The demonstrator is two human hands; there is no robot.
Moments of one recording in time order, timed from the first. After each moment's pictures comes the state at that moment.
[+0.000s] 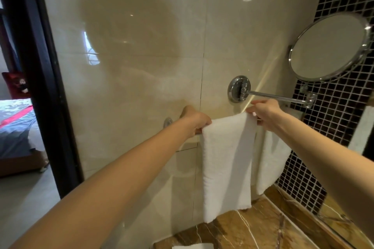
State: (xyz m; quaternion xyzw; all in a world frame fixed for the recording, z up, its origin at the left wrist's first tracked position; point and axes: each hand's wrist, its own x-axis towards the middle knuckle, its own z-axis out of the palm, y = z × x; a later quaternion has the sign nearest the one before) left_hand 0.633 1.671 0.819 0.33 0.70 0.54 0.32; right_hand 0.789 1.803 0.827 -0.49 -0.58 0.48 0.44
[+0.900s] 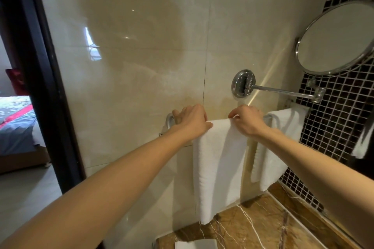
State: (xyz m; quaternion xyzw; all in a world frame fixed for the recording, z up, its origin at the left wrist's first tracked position) left_hand 0.622 1.664 0.800 0.53 0.81 0.24 -0.04; right_hand 0.756 1.793 0.782 -0.42 -0.87 -0.01 0.25
